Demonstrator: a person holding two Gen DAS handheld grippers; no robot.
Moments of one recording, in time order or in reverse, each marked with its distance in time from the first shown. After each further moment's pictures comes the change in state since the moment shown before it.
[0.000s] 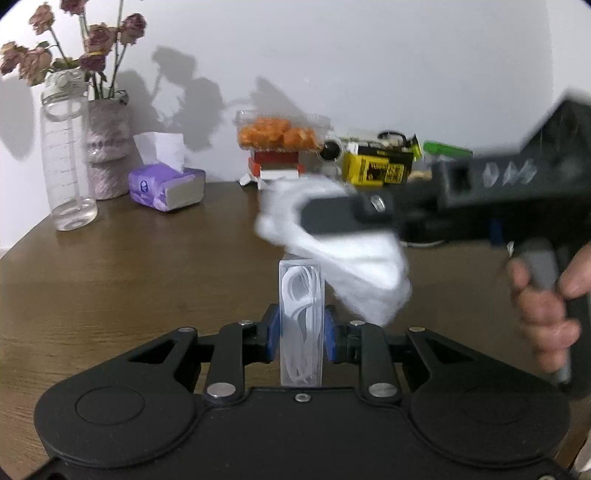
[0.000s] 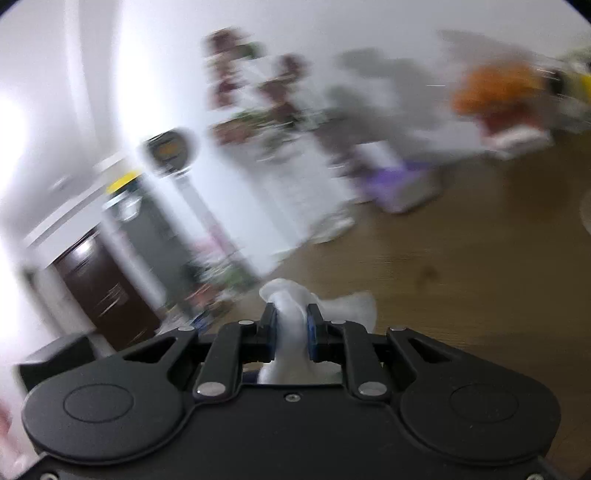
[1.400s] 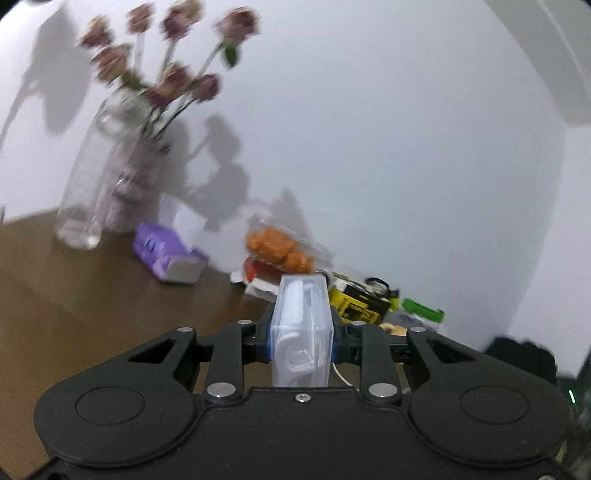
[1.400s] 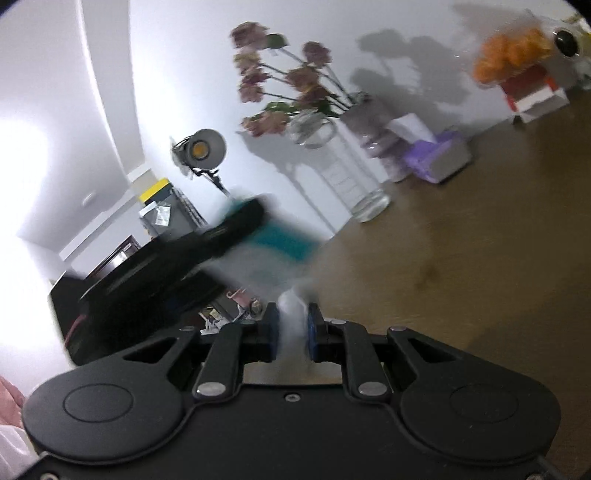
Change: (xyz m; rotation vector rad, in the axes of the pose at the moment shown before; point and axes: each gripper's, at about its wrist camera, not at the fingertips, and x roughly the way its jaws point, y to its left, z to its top) left arm -0.048 0.057 0.026 -0.432 -0.367 -0.127; right arm 0.000 0.019 -0.034 0.106 -0.018 0.087
